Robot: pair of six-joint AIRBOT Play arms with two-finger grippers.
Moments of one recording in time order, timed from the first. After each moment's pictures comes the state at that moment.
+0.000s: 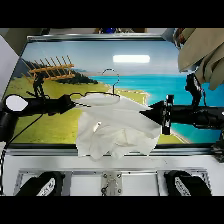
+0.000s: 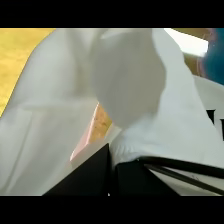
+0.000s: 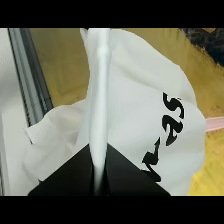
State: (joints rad) left arm 0.04 -0.99 0.94 1.02 -1.07 -1.66; right arm -0.08 -0.78 0.85 -0.36 1.34 0.31
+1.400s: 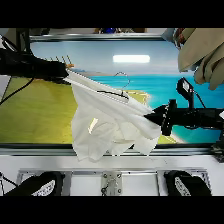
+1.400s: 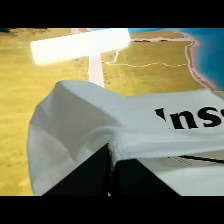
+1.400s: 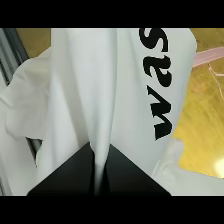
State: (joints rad) left arm -0.15 -1.20 1.70 1.32 -1.42 -1.56; right arm -0.08 -0.78 0.85 -0.60 1.35 0.45
